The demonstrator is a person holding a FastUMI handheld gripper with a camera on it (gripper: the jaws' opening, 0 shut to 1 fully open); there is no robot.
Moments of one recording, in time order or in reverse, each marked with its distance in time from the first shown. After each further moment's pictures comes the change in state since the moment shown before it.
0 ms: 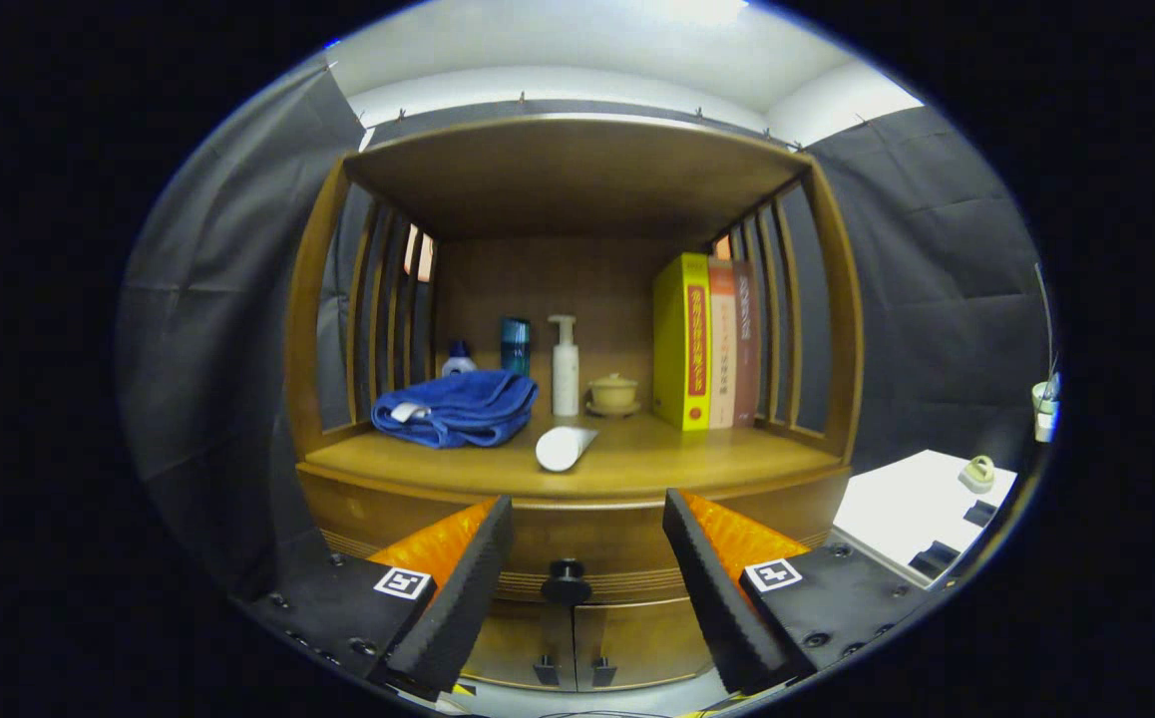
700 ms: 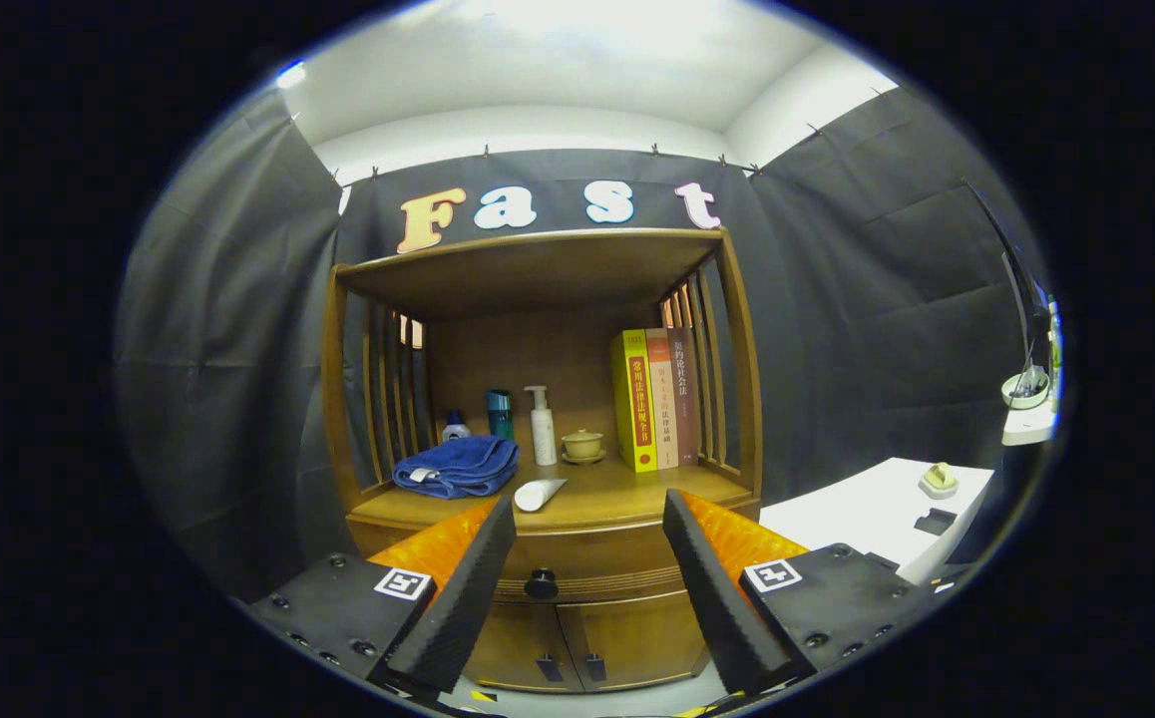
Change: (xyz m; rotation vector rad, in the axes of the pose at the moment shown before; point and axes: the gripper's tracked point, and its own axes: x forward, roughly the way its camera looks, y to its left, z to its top) arm -0.092 -0.051 0.083 0.085 -0.088 -0.022
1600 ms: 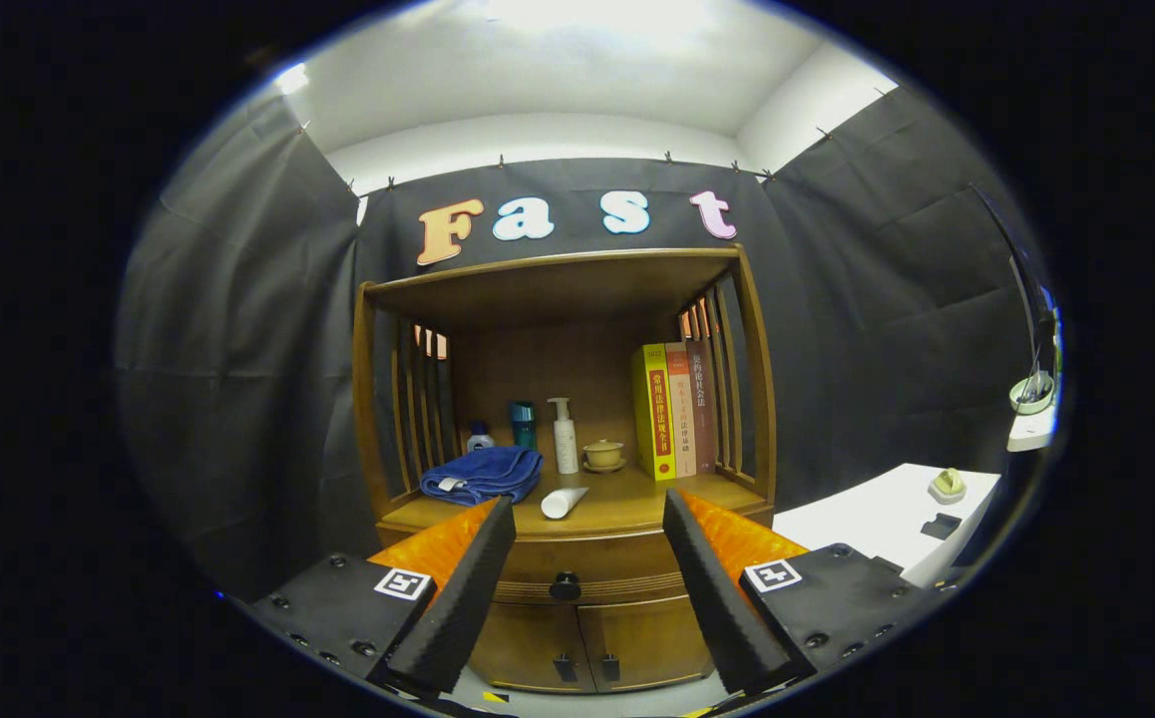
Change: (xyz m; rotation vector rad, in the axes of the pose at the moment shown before) arm -0.012 0.020 0.010 0.010 -0.011 0.055
